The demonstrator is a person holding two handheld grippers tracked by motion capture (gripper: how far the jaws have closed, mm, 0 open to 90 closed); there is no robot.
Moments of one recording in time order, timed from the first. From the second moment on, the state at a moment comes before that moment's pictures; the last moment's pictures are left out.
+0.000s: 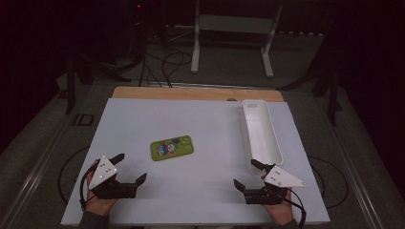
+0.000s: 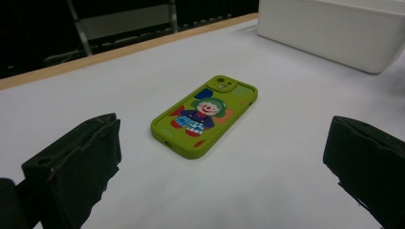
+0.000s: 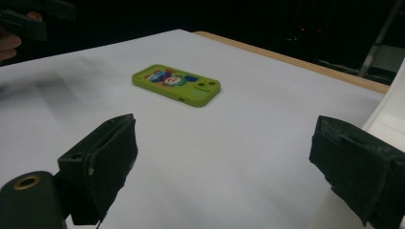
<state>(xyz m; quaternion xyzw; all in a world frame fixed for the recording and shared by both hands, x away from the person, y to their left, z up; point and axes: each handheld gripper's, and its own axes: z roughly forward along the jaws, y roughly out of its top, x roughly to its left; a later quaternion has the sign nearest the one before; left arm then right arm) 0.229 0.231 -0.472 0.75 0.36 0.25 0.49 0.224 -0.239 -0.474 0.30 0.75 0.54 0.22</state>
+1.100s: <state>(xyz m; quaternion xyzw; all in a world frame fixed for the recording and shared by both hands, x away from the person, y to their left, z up) 0.228 0.231 -0.468 0.75 0.37 0.26 0.48 0.224 -0.242 -0.472 0.31 0.74 0.54 0.24</state>
